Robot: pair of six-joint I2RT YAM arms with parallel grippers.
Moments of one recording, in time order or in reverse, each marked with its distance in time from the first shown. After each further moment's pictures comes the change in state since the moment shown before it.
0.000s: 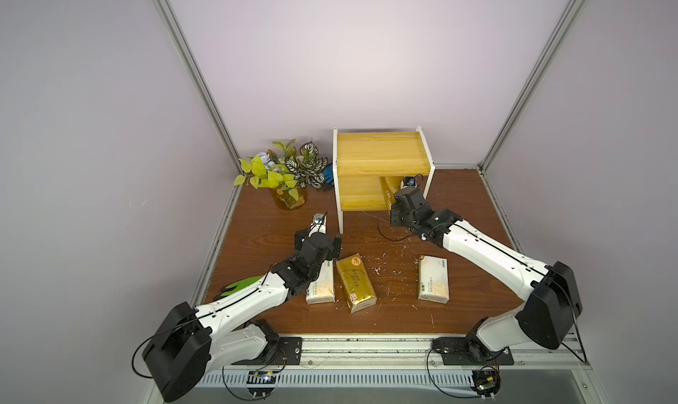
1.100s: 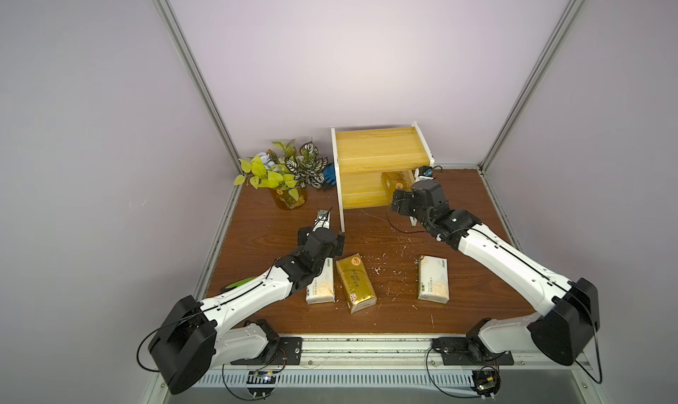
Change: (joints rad) left arm 0.000 0.046 0.061 -0.061 0.007 -0.003; right arm -0.045 -0.143 -0.049 0.110 -0.026 0.027
